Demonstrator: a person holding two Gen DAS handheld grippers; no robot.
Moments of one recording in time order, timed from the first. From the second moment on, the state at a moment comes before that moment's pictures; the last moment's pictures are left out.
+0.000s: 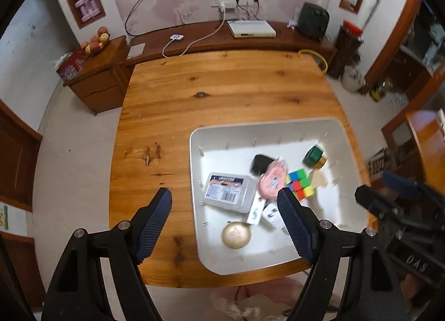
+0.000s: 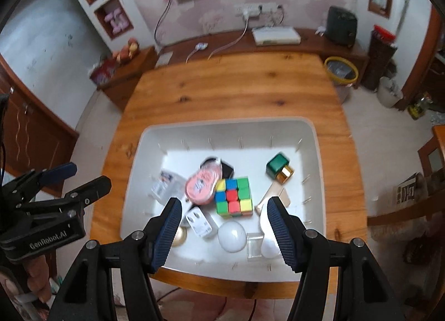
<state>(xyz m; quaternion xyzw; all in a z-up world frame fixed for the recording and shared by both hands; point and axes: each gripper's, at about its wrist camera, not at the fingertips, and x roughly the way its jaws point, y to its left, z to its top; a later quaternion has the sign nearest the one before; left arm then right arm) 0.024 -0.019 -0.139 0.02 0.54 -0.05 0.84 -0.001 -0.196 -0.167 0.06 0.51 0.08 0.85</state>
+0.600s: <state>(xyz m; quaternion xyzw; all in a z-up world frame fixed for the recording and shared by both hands) 0.001 -0.016 -0.085 0.00 0.46 -0.03 0.89 -0.034 -0.179 -0.077 0.07 0.42 0.09 0.90</state>
